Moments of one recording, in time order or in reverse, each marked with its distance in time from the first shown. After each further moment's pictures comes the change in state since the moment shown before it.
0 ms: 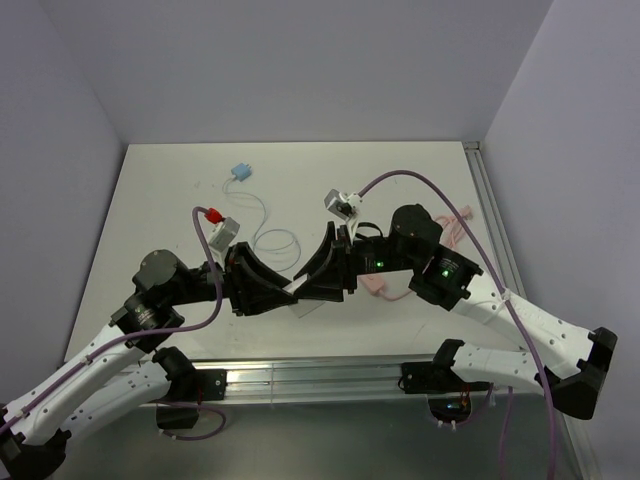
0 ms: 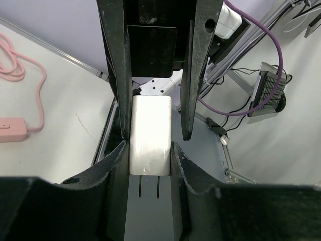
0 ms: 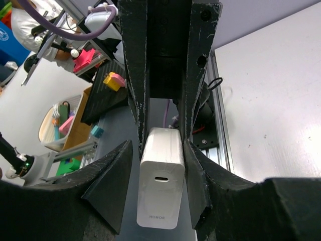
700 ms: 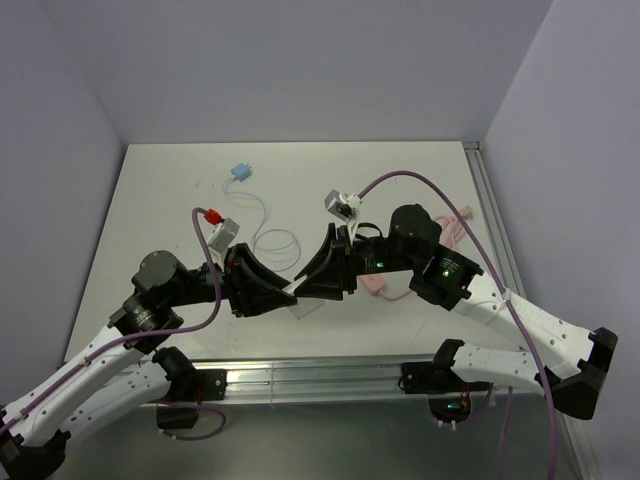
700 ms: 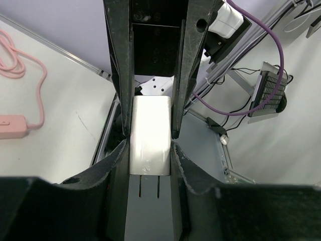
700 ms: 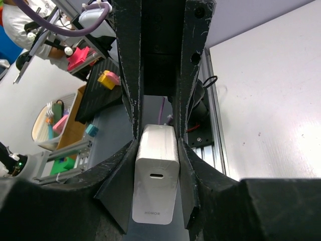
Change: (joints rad) left arm 0.000 -0.008 0.001 -0.023 -0.008 0.001; right arm 0.000 0.001 0.005 -0.026 0.010 -0.031
